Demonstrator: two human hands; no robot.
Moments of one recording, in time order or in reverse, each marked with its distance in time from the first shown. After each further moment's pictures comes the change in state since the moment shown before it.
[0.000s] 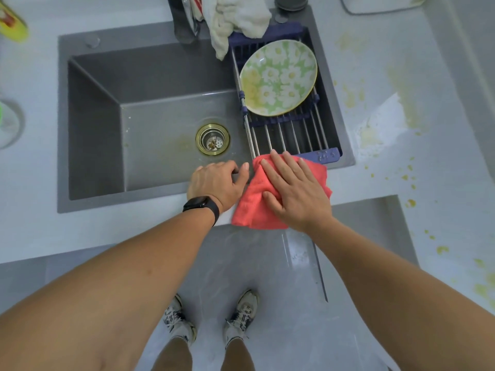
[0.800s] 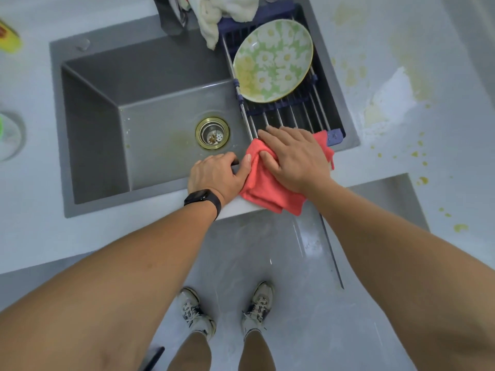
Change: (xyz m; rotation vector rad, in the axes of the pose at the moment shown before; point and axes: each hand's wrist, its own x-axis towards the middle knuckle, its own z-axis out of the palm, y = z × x) left_hand -0.001 0.001 -0.003 0.066 0.005 0.026; right_hand 0.047 0.009 -0.005 0.047 0.090 0.078
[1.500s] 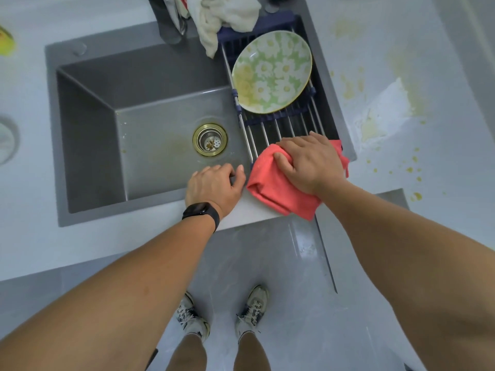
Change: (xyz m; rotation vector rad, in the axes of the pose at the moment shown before) left_hand -0.001 0.003 0.004 0.012 0.006 -0.056; right_hand 0.010 0.036 -0.018 -0.022 -0.115 0.073
